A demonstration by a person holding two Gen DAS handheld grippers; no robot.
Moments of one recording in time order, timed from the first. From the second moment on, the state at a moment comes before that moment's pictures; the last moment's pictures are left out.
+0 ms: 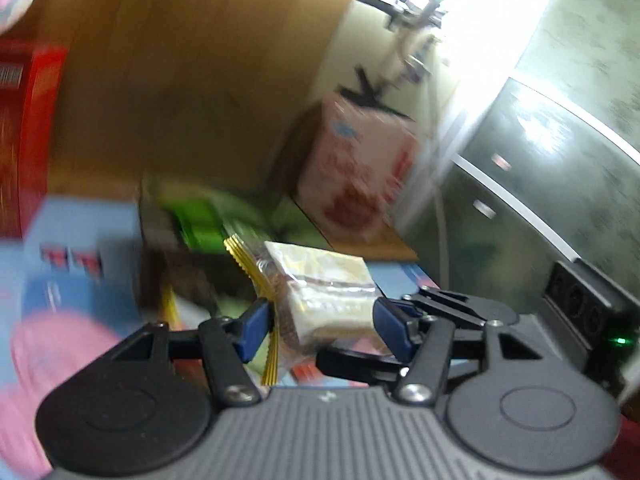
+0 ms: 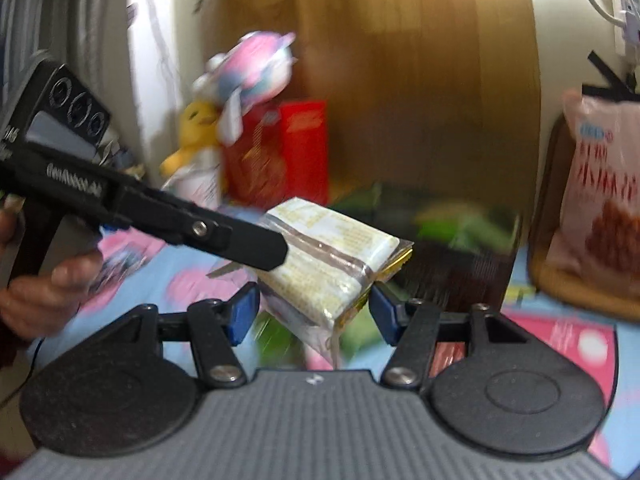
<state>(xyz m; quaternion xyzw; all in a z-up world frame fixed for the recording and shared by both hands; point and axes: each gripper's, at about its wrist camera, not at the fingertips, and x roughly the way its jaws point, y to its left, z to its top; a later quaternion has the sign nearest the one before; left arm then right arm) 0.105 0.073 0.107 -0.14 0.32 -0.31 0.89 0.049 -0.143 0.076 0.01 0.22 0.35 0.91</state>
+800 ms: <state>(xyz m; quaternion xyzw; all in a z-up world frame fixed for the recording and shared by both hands) 0.115 0.091 0.077 -0.08 0.29 -0.13 0.94 0.109 -0.156 0.043 0.14 0.22 0.30 0.92</state>
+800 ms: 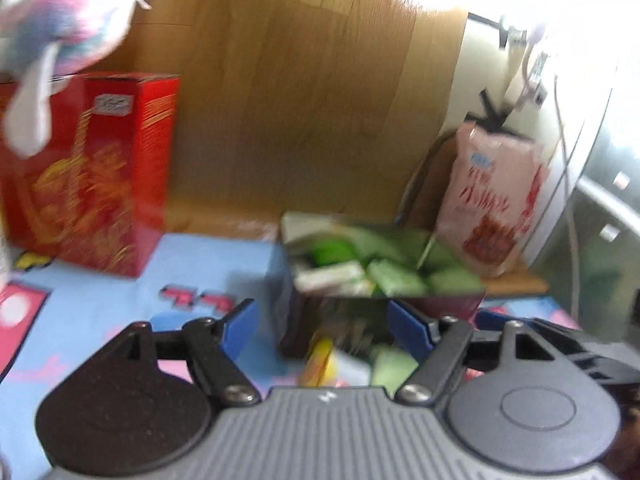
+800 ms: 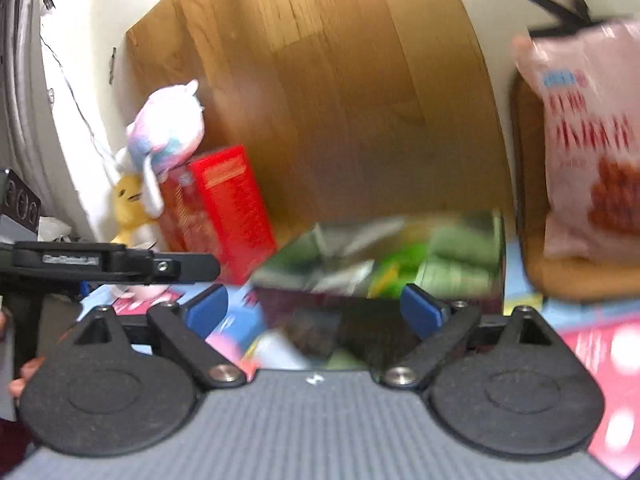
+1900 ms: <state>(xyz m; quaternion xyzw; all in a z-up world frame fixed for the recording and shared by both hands) 0.022 0.067 0.008 -0.05 0.30 0.06 0.95 -0.014 -0.159 0.017 0.14 0.33 0.09 0.93</state>
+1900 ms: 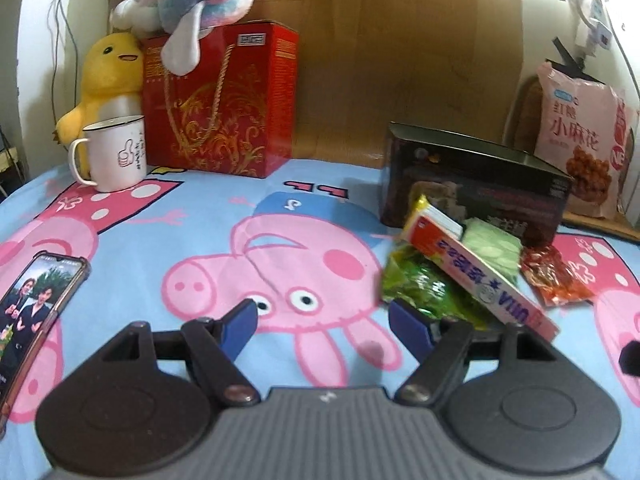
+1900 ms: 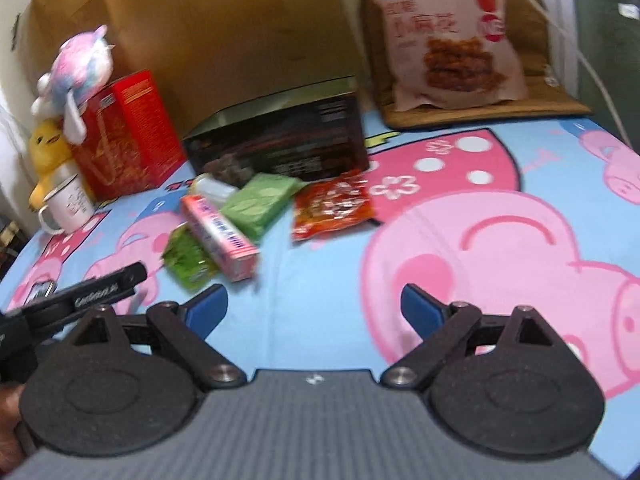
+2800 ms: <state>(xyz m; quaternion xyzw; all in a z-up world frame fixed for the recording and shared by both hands) 0.022 0.058 0.005 -0.04 0.31 0.06 0.95 -0.022 -0.180 0.014 0.17 0.32 0.07 0.93</state>
